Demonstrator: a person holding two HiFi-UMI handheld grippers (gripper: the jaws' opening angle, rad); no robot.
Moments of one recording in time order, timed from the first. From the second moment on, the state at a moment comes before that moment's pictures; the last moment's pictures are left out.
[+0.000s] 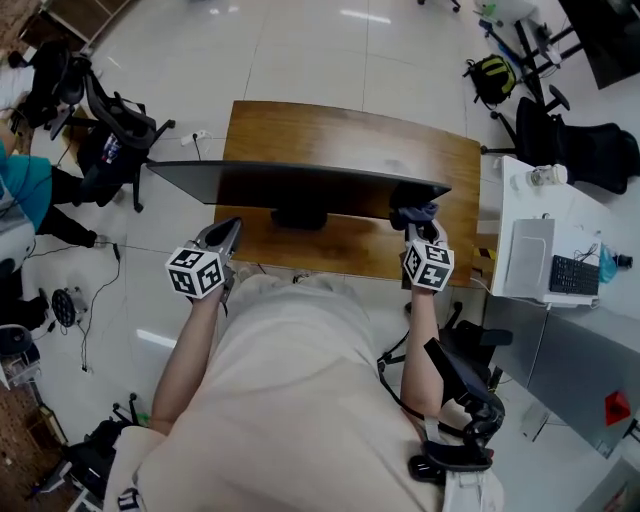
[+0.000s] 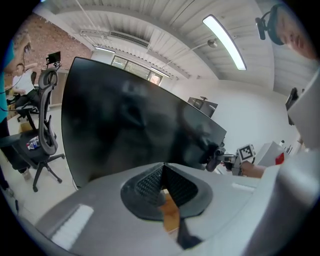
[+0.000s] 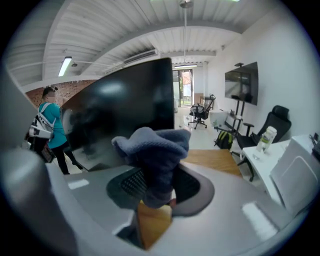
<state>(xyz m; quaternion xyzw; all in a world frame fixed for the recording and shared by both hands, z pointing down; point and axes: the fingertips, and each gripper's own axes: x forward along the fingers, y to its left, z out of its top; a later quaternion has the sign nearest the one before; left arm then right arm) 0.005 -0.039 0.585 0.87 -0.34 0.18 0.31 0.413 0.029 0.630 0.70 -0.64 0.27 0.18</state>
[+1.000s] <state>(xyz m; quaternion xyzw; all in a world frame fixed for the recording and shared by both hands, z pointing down) -0.039 -0.022 0.616 0.83 -0.40 0.18 0.34 0.403 0.041 0.767 0.67 -0.62 0.34 0.24</state>
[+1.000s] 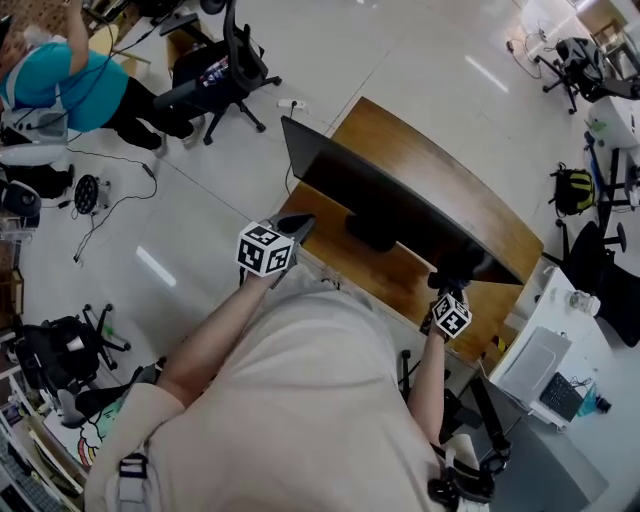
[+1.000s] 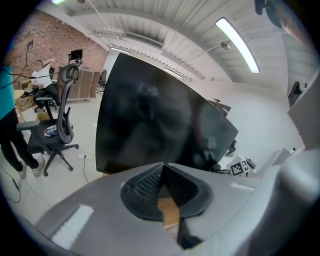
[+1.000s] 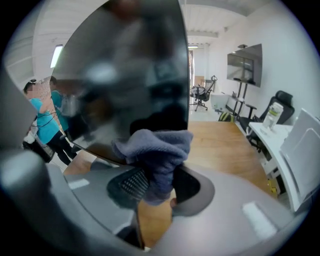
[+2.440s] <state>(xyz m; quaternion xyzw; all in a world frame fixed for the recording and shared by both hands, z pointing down) -0.126 -0.033 0.628 0.81 -0.41 0.20 0.36 0.317 0.025 0.828 0.66 -0.56 0.43 0.23</state>
